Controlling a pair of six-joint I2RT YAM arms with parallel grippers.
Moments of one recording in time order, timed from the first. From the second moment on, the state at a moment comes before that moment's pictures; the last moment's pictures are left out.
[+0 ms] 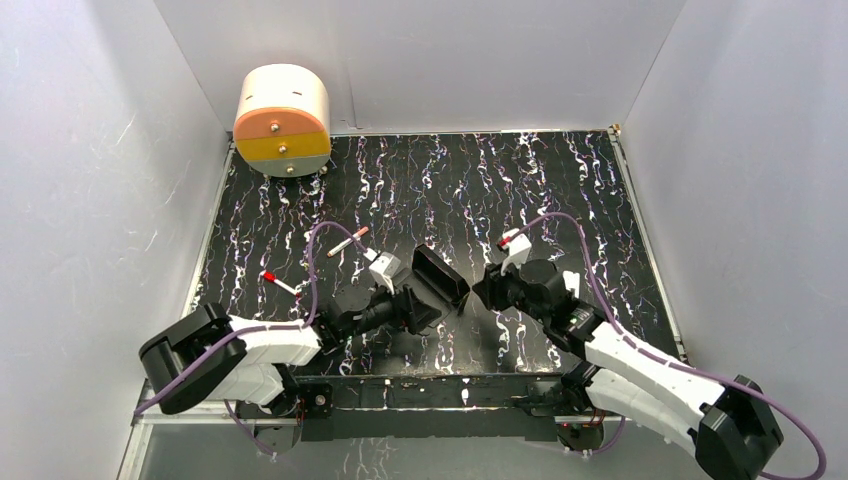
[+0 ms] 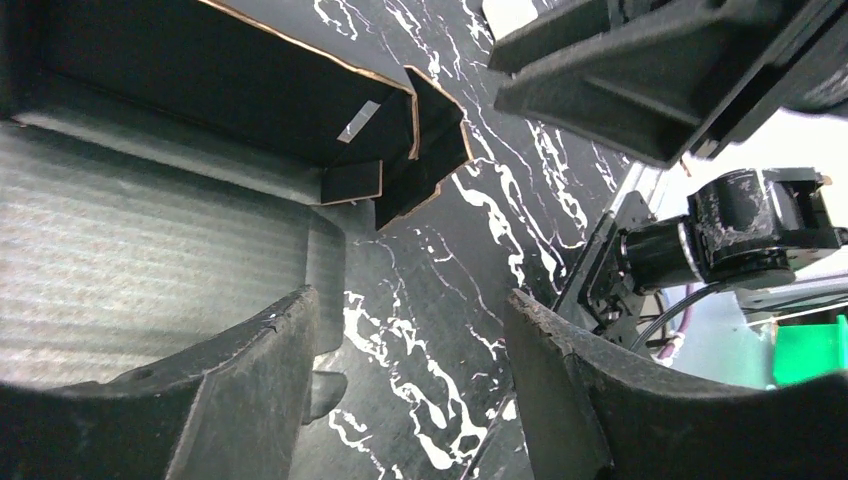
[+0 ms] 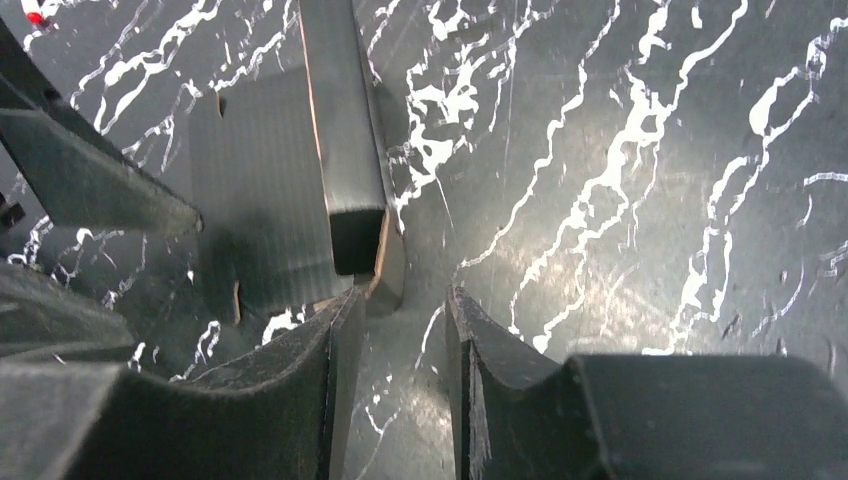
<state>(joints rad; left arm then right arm) -0.95 1.27 0.23 0.79 0.07 -0.65 0.76 0.85 0.40 -0.01 0.03 0.27</state>
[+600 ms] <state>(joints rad) -0.78 1.47 0.33 0.90 0.16 -1.01 0.76 0.82 0.17 0.17 -0.02 0.24</state>
